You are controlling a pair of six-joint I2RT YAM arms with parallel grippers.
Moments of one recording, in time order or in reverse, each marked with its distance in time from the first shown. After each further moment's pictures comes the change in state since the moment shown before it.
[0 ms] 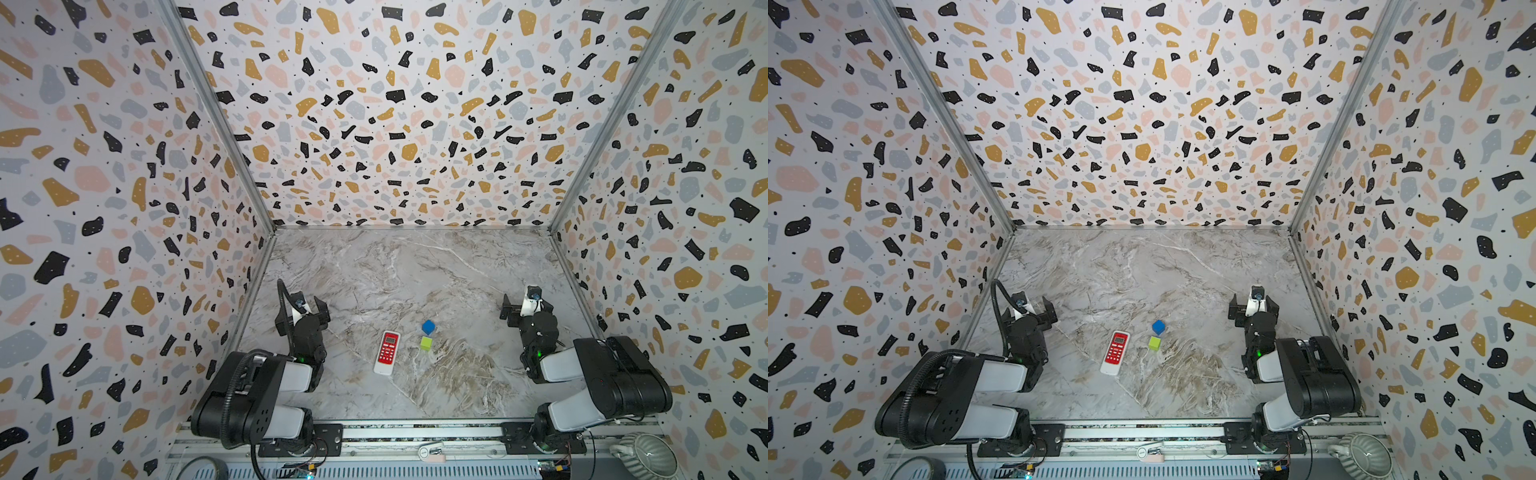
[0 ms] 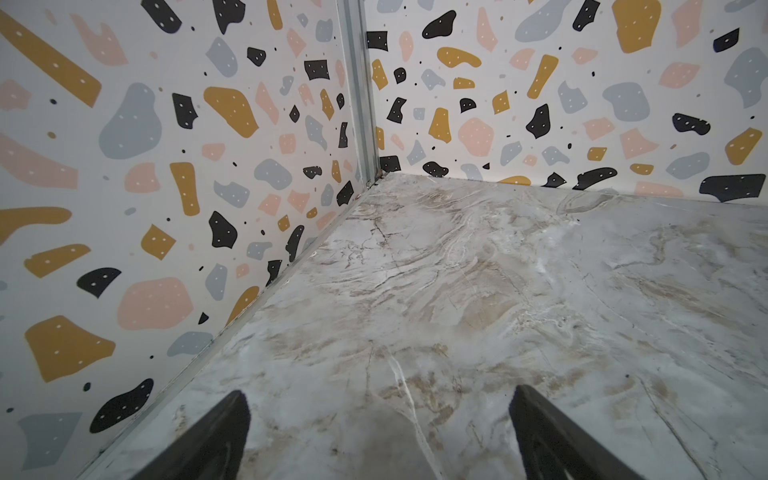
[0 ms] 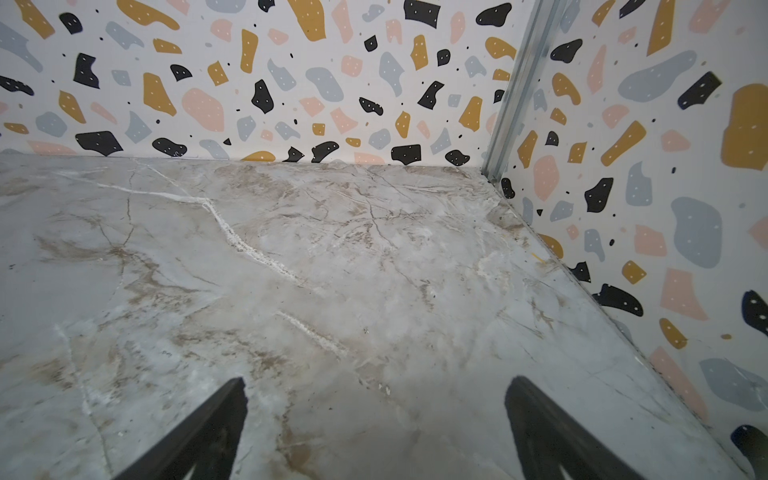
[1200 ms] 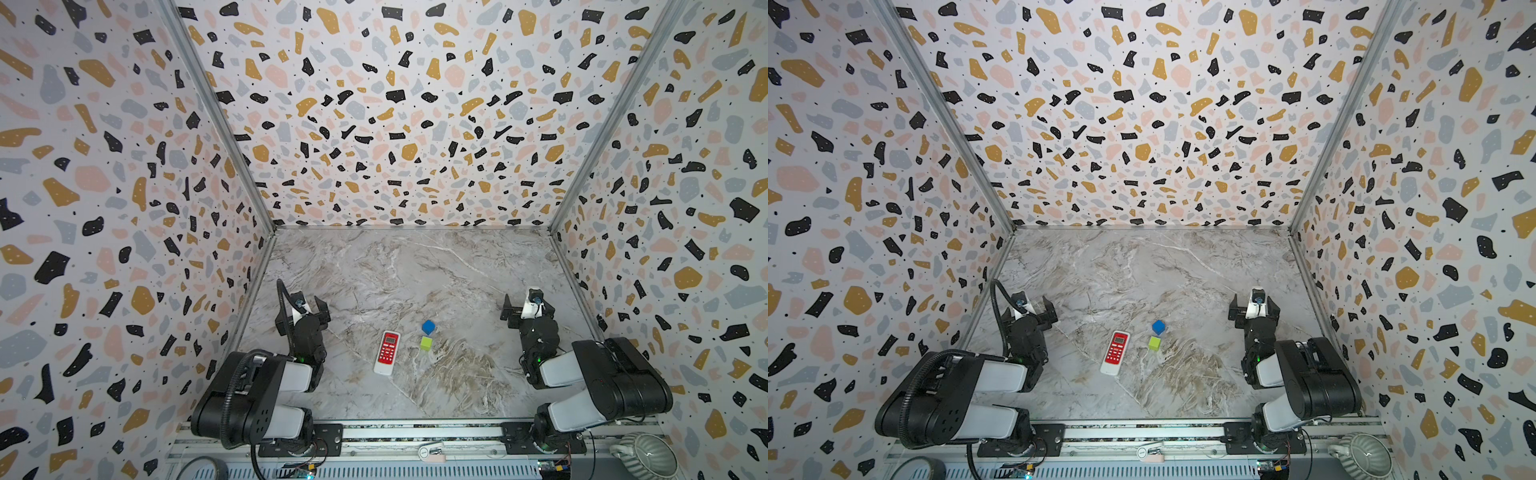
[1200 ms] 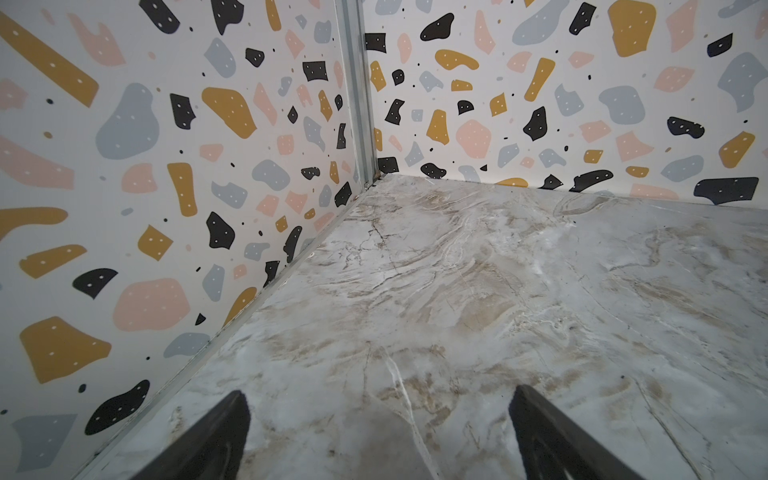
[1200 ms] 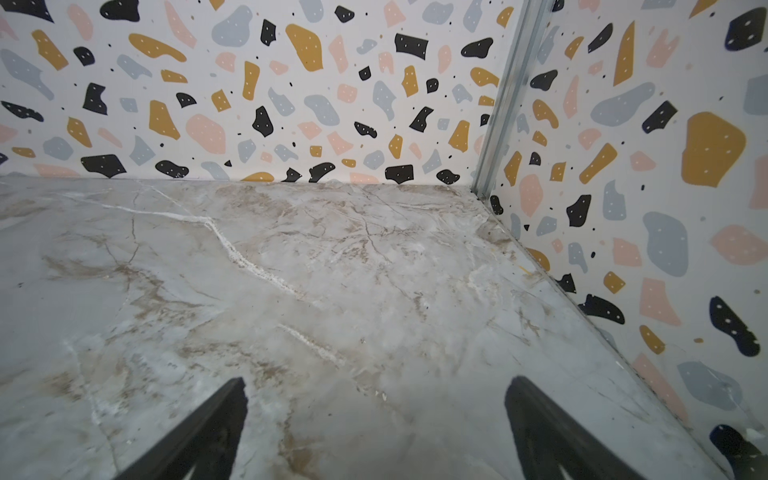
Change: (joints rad) left arm 0.000 0.000 0.000 0.000 0.003 -0.003; right arm 0.022 -0.005 -0.042 0.086 0.036 -0.010
